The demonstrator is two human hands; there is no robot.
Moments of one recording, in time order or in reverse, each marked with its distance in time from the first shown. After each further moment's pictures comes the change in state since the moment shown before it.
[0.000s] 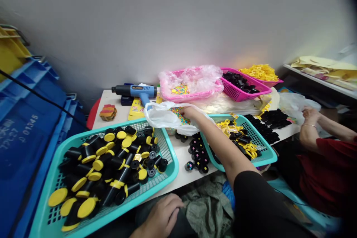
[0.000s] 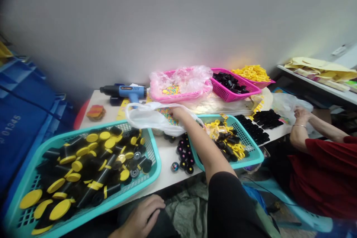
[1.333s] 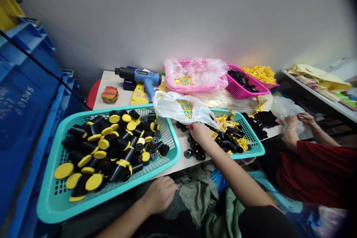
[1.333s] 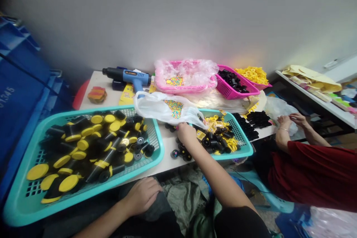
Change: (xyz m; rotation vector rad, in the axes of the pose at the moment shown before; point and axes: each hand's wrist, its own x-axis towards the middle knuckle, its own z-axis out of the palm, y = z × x) left_hand -0.006 -0.014 0.001 0.252 -0.095 0.096; right_hand -0.142 -0.058 0.034 -0.668 -0.151 0.449
